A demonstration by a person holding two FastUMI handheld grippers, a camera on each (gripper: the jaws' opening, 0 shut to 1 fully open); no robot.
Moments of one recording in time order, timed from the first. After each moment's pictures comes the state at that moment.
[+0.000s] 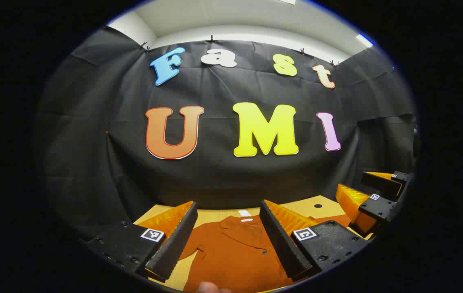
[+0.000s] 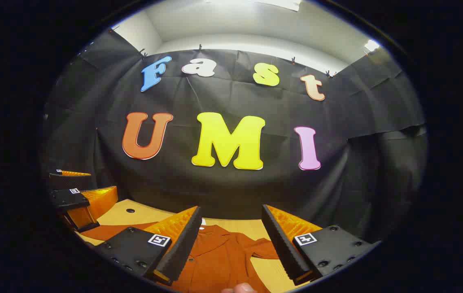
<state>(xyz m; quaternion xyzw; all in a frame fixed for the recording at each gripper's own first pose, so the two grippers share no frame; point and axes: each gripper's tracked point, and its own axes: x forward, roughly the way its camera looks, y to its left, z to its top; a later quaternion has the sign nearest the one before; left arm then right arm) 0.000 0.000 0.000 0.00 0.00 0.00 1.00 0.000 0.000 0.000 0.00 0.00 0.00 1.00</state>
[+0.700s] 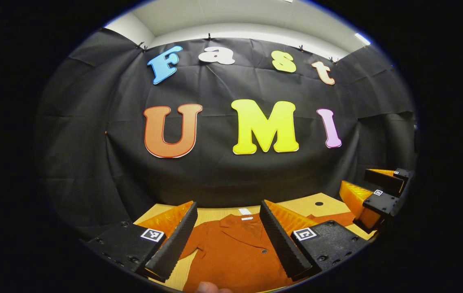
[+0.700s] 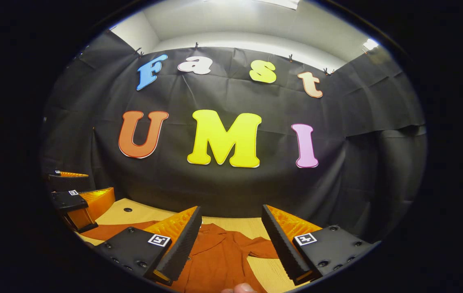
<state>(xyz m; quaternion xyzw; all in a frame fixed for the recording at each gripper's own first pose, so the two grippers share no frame) 0.002 -0.003 -0.002 0.01 0.01 0.00 1.00 0.006 -0.011 -0.004 0.00 0.01 0.00 1.00</state>
